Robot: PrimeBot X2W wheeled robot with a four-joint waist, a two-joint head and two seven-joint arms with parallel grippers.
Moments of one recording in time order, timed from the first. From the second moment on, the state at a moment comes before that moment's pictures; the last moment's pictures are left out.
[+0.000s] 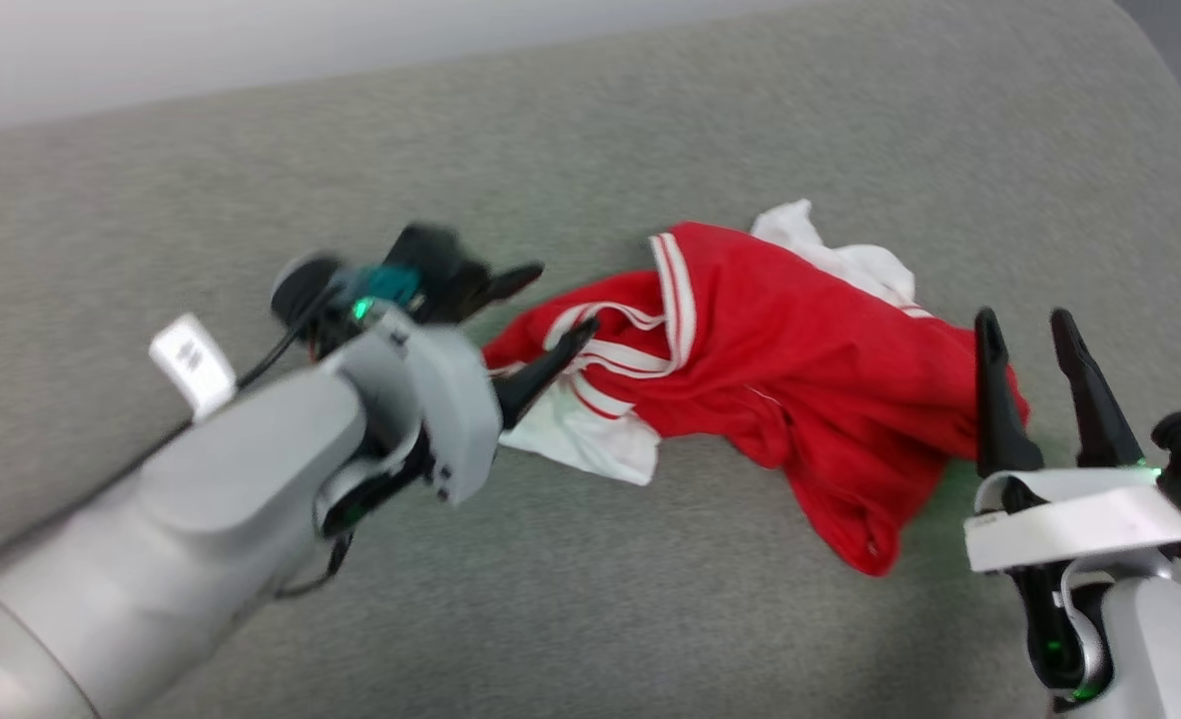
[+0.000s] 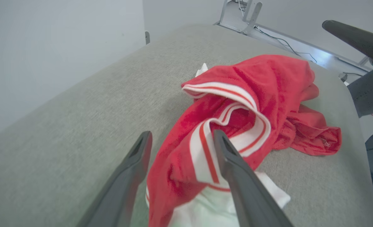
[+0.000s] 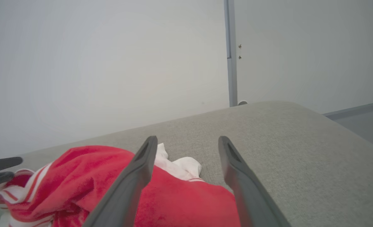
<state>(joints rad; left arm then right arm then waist) -1.09 0.56 -1.28 0.44 -1.01 -0.13 -0.09 -0.30 -0.08 0.02 0.20 0.36 0.13 -0.26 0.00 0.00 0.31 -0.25</state>
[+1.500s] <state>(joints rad) 0.03 0.25 -0.04 0.17 -0.30 -0.11 -0.26 -0.03 -0.23 -0.10 0.17 0.33 0.13 -0.26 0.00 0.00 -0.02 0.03</state>
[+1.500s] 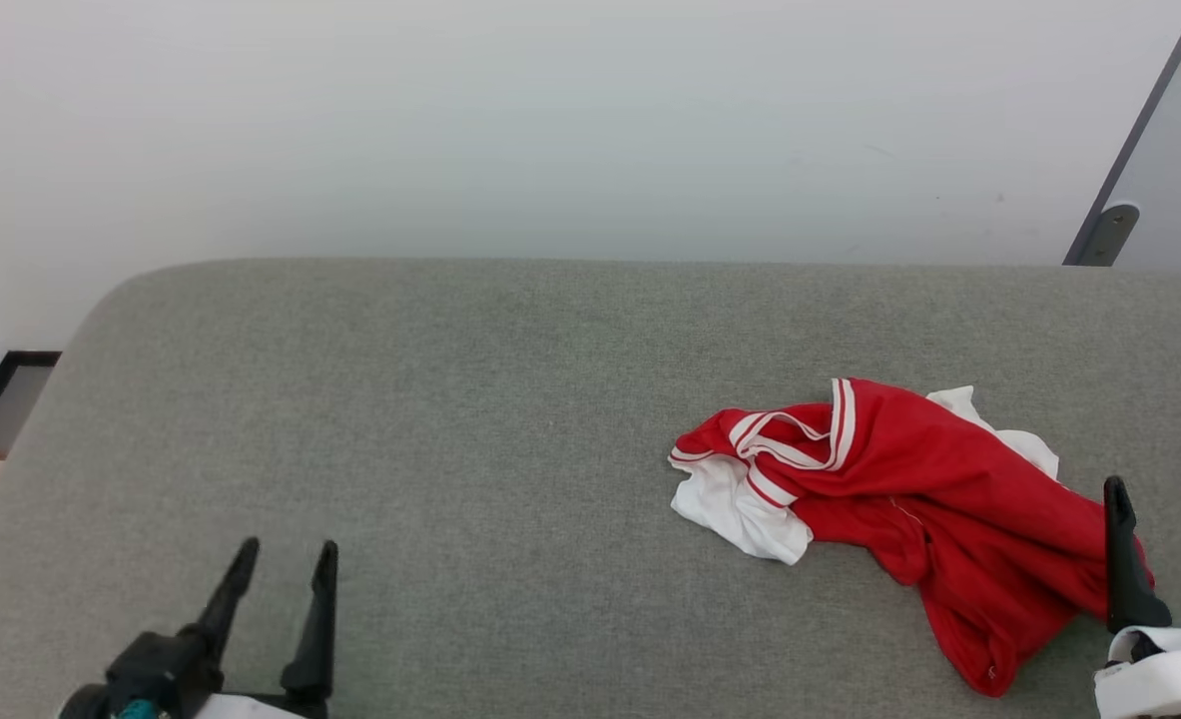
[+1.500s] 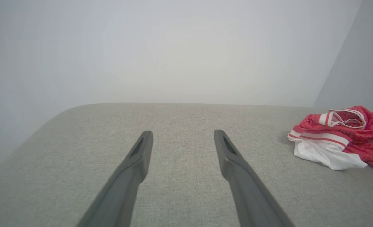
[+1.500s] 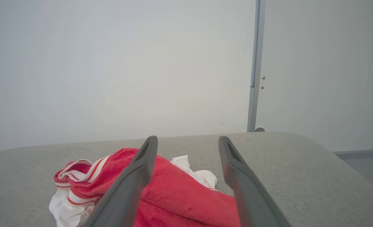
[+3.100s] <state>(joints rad) -0.51 0.43 -0.60 0.28 -0.81 -0.13 0.45 -0.10 -0.16 -0.07 0.10 0.33 0.13 -0.26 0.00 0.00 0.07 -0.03</state>
